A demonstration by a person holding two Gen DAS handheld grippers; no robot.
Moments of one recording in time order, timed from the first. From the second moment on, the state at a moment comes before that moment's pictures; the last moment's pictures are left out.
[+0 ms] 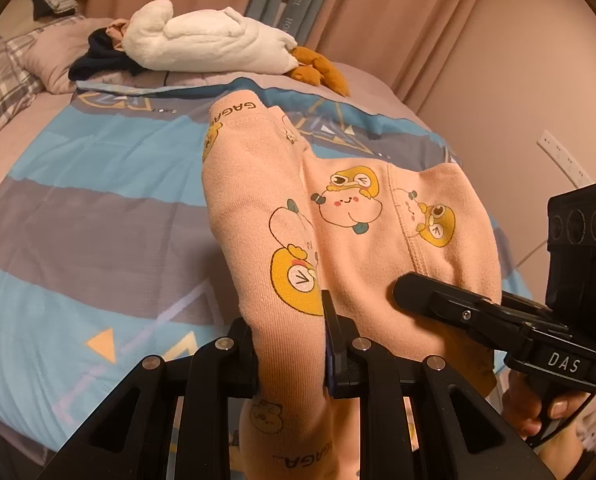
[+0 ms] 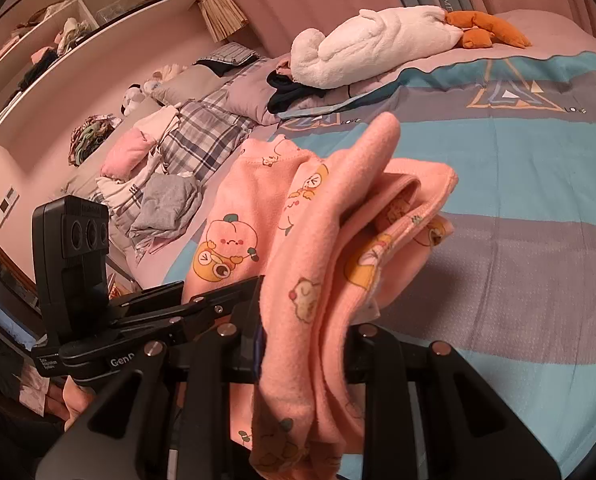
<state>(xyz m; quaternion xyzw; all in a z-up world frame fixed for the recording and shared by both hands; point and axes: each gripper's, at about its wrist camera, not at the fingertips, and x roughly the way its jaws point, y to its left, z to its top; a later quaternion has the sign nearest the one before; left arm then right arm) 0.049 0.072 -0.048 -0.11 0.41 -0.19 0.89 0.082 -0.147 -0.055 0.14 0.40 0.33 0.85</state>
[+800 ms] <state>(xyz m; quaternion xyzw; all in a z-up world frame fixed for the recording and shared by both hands) 0.055 0.078 -0.054 -0.12 0.41 -0.17 0.89 0.106 -0.125 -0.058 0.11 0.40 0.33 0.85</state>
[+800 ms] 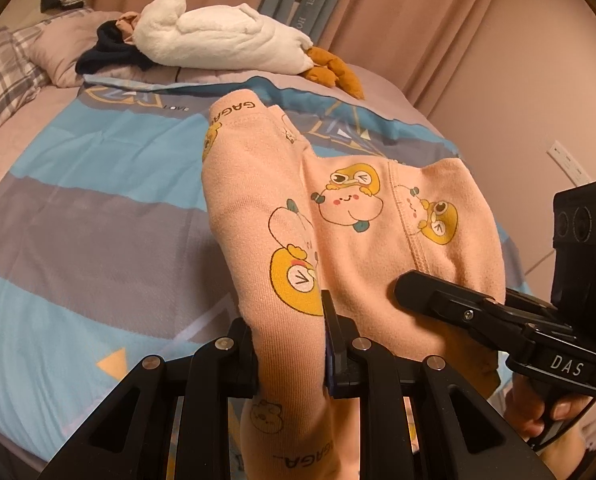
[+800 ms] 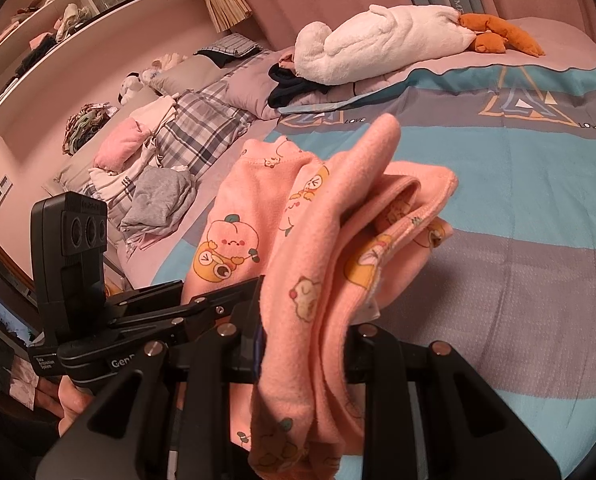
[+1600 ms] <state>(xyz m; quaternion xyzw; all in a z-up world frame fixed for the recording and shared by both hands) 0.094 0.096 -0.066 -0.12 0.42 -0.15 0.89 0.148 -0.101 -0.071 0.10 0.42 0.34 0.84</state>
